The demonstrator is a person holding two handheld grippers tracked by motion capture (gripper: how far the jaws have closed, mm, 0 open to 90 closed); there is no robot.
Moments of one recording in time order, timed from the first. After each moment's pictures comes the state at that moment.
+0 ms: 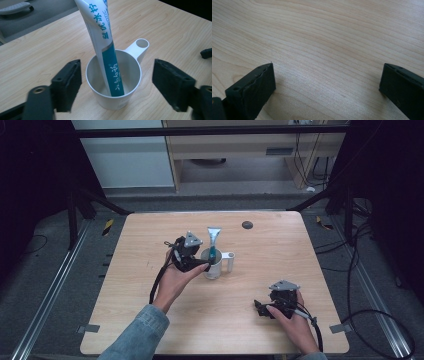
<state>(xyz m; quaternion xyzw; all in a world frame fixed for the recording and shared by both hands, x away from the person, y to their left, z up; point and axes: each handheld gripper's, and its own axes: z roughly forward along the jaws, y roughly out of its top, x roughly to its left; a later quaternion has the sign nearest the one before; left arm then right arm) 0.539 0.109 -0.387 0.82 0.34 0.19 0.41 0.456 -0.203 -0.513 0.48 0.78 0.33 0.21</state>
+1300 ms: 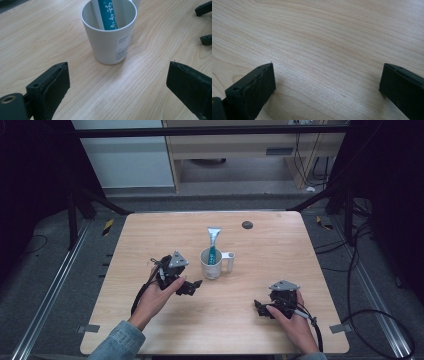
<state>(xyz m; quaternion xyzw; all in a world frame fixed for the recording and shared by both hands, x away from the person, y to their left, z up) 0.502 0.154 -0.419 0.86 0.32 0.17 0.37 0.456 -0.203 -0.513 0.48 0.78 0.33 0.21</state>
